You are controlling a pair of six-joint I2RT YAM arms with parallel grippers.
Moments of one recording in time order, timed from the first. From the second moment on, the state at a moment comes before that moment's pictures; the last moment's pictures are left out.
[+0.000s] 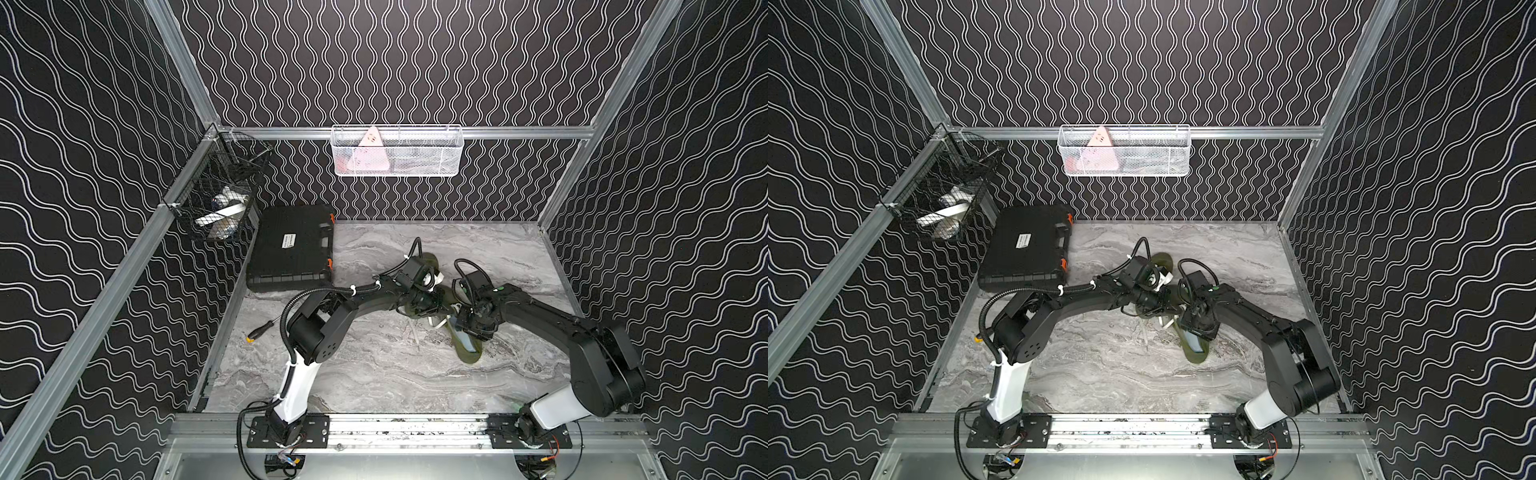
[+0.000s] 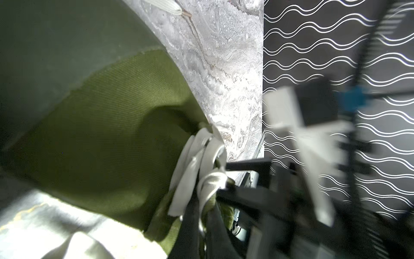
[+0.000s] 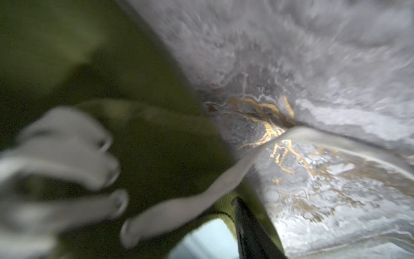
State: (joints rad) left arm -0.68 2.10 1.43 -0.11 0.70 -0.84; right arm 0.44 1.49 0.93 -0.77 0.01 0.82
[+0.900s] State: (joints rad) left arm -0.78 2.17 1.73 -0.45 0.55 -0.52; right arm 0.42 1.30 1.00 -1.00 0.27 0.76
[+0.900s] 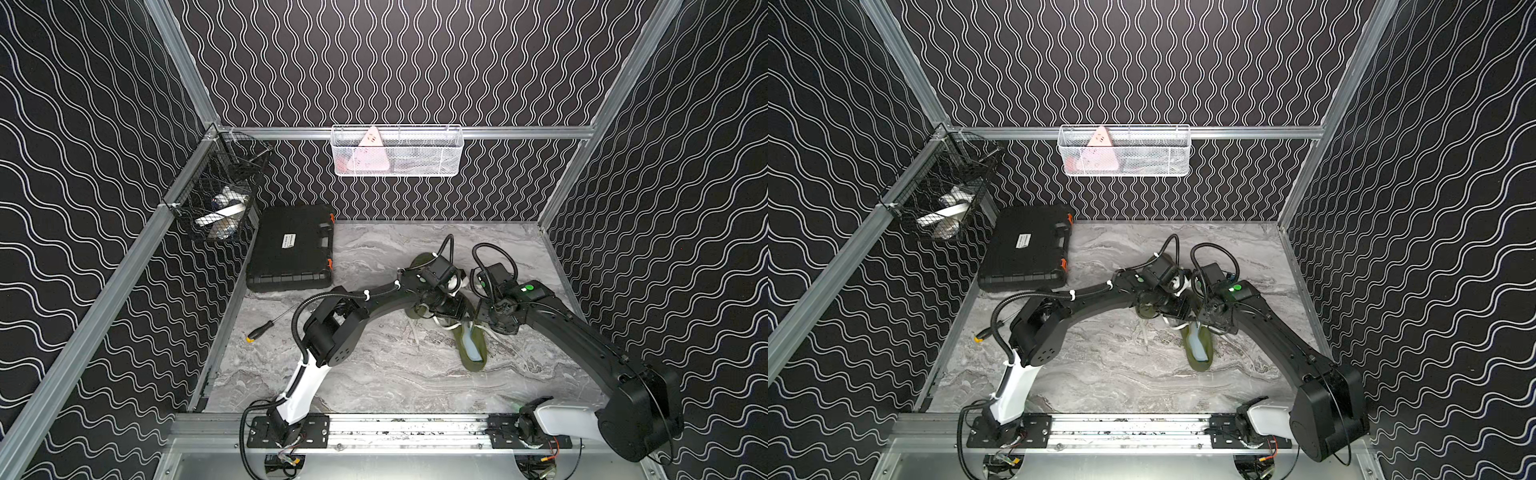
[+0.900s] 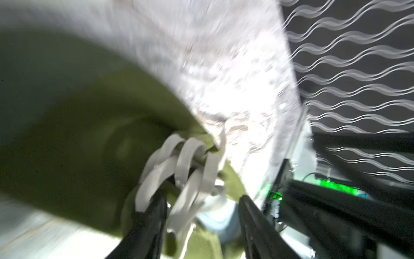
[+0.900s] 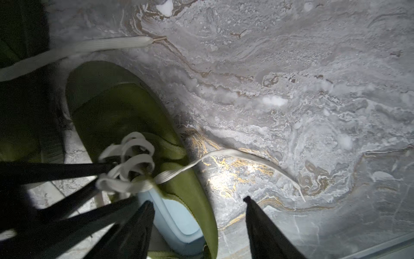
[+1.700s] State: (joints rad) left arm -0.42 1.88 1.46 -0.55 0.52 -0.44; right arm 0.45 1.59 0.98 -0.87 0.13 0.66
